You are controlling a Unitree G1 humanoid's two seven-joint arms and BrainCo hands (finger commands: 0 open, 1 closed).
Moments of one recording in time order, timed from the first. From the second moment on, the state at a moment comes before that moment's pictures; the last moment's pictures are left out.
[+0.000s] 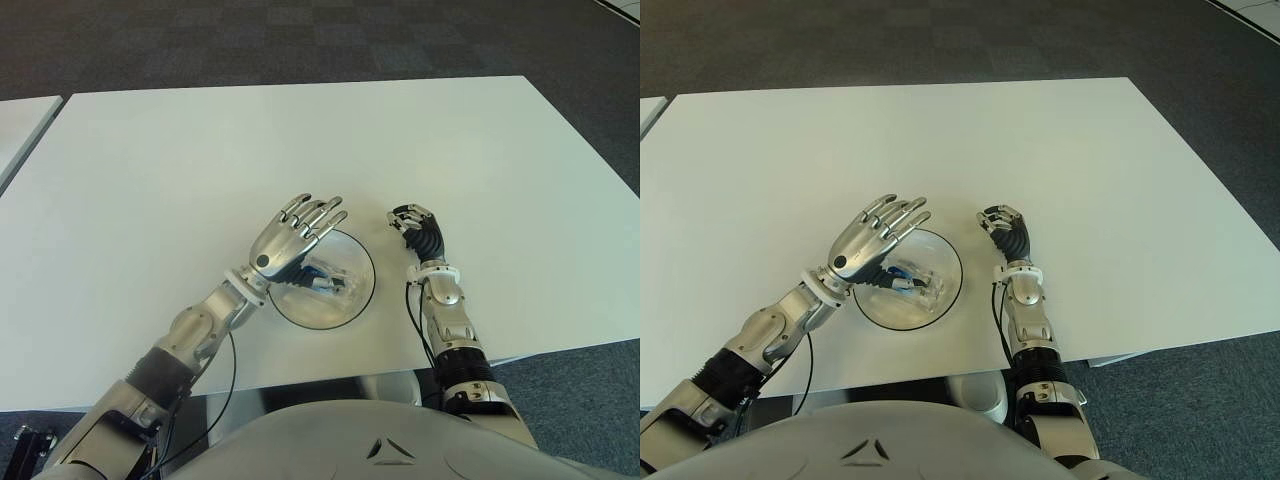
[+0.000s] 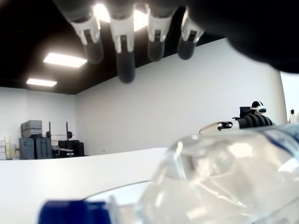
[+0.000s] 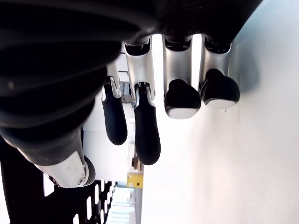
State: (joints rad) left arm -0.05 0.48 -0.50 0.08 1.19 -0.27 0.56; right arm -0.12 -0.03 -0.06 0.43 -0.07 -0.21 -0.06
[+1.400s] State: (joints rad) left arm -0.04 0.33 -0.34 0.35 0.30 -0.78 0.39; right arm -0.12 -0.04 -0.06 0.43 -0.07 -0.22 -0.06
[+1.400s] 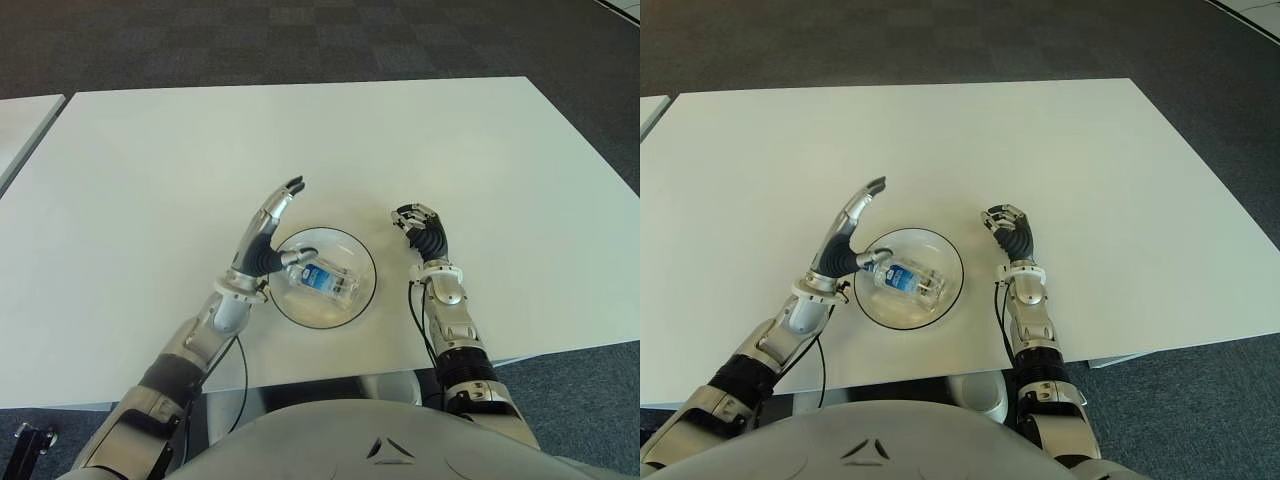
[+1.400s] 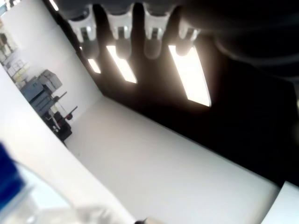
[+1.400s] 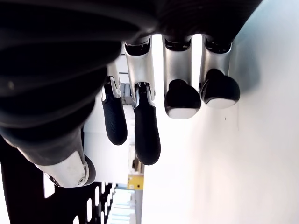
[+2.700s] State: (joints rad) left arm 0.07 0.03 0.10 0.26 -0.32 -0.51 -0.01; right arm -0.12 -0.04 -0.05 0.44 -0.07 -0.22 -0.06
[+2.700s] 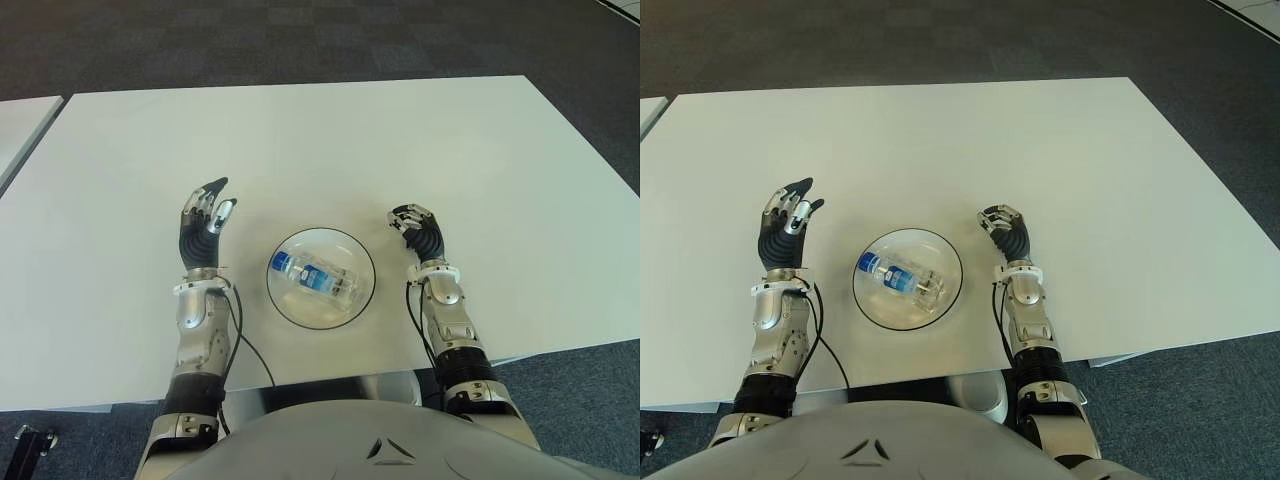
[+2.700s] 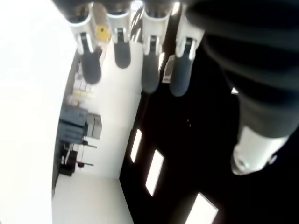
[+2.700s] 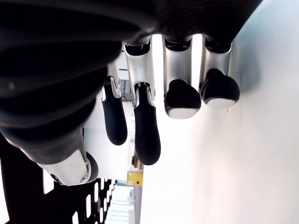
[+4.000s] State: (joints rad) left arm 0.01 0.05 0.15 0.47 0.05 -0.57 0.17; right arm -0.12 -0.03 -0.04 0.44 -0.08 -0.22 -0.07
